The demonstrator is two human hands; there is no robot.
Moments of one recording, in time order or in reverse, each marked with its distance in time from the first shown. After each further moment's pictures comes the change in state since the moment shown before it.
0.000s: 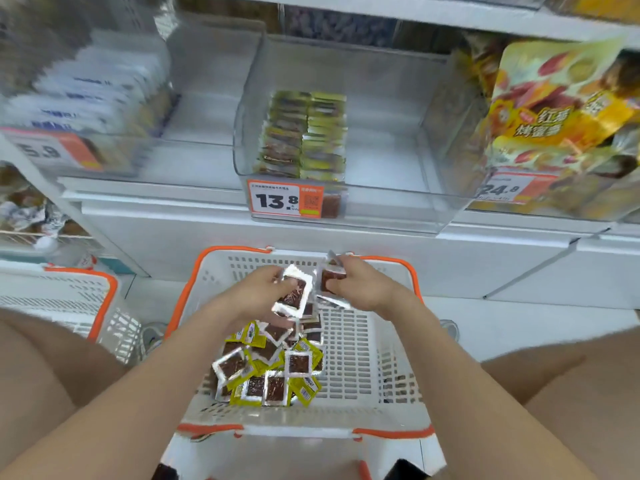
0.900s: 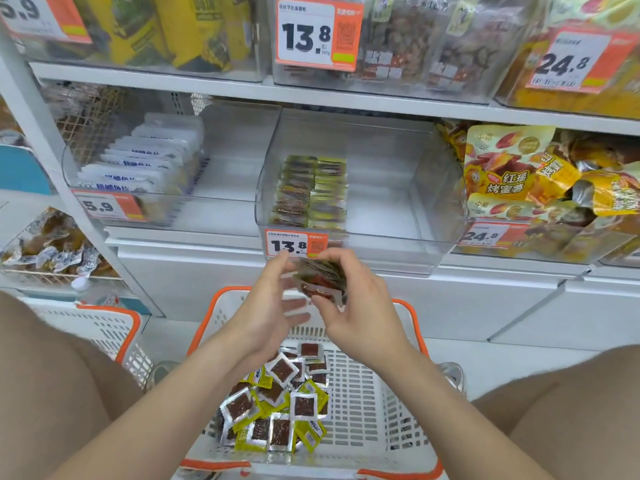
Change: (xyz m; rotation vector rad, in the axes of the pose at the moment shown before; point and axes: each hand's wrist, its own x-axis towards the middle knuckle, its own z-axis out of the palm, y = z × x) left_hand -0.089 0.077 0.025 -0.495 0.098 0.266; right_hand -0.075 -0.067 0.013 -0.177 0.538 -0.603
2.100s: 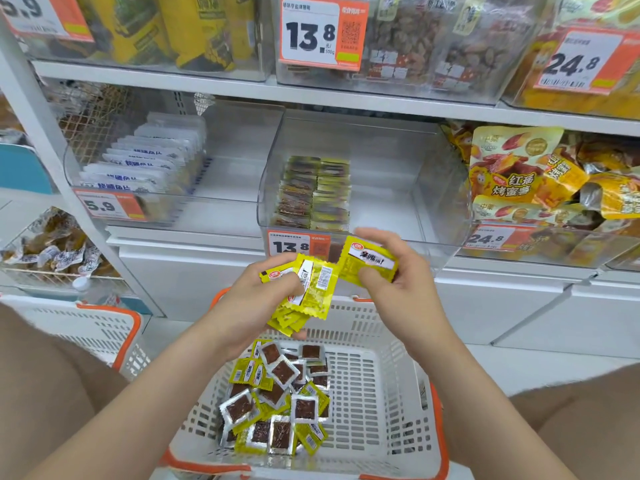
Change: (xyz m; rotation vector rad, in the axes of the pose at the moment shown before) left_hand 0.002 0.019 -0.024 0.137 -0.080 0.000; right_hand 0.013 -0.001 -0.041 0.471 0.095 0.254
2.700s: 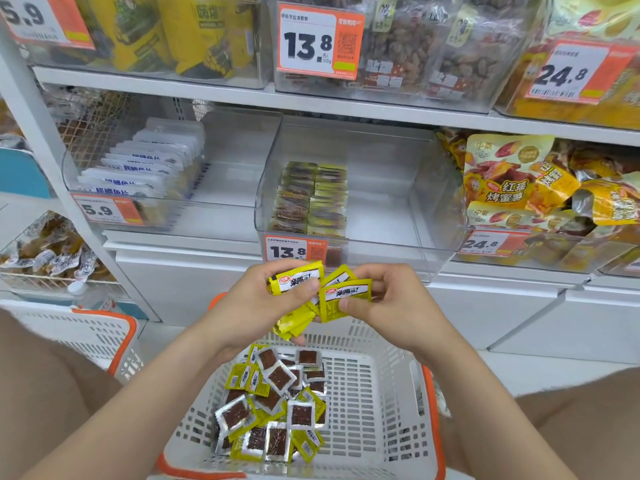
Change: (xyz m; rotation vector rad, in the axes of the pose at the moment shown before) left_hand -0.010 0.011 0.007 0.179 -0.128 0.152; right_hand 0.001 0.003 -0.009 -0.161 -0.240 0.188
